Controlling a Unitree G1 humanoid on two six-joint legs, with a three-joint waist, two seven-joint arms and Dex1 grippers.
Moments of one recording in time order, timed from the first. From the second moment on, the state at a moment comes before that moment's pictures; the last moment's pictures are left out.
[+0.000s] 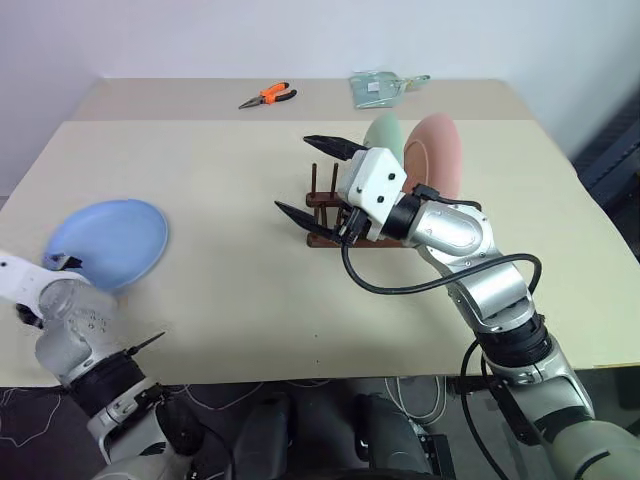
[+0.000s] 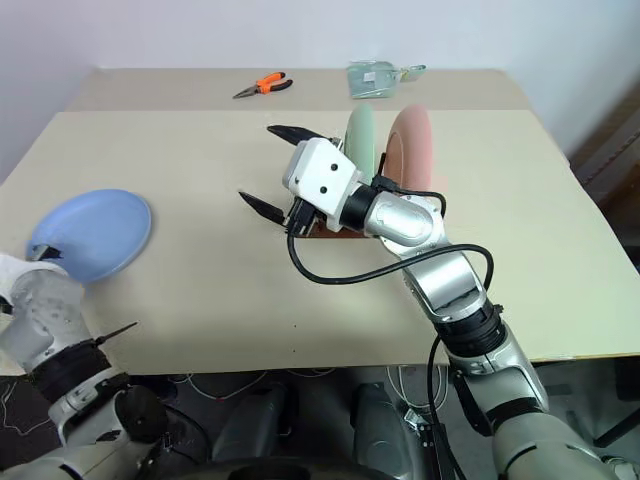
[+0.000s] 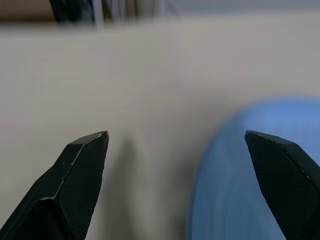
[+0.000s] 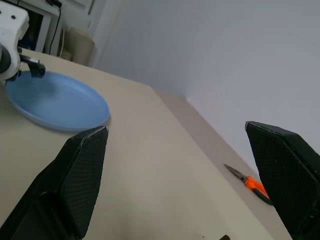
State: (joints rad) left arm -0.45 0.16 0.87 -0.07 -0.37 0.67 0.57; right arm -0.66 -0.41 0.30 -0.32 0.18 0.28 0.57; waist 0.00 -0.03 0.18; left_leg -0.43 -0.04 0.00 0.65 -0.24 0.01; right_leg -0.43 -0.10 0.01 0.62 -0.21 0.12
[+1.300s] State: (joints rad) left arm -0.63 0.14 0.27 -0.34 -0.56 0.54 0.06; right arm -0.85 -0.43 0.43 0.08 -0.43 -0.14 0.54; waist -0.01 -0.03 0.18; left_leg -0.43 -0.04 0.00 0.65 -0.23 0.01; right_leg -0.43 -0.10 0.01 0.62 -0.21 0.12
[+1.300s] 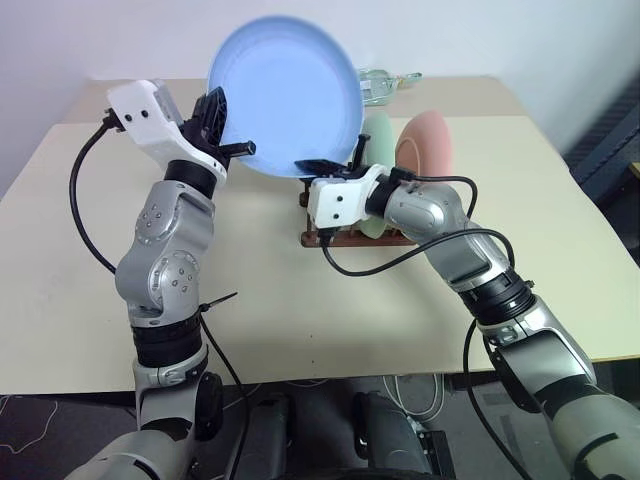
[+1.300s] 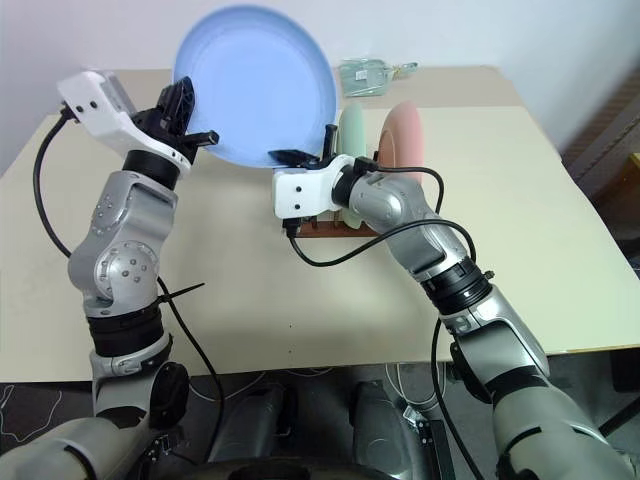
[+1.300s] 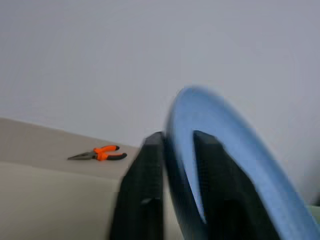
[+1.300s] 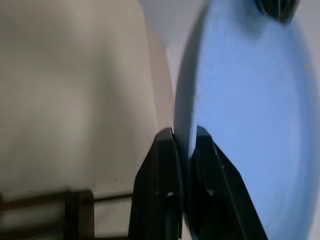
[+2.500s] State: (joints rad) left arm -0.09 0.31 0.03 -0.12 -0.11 -0.01 -0.28; right arm -0.50 -0.01 0.04 -0.50 0.60 0.75 0.22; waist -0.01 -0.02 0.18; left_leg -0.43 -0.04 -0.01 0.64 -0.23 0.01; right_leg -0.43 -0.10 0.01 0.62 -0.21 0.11
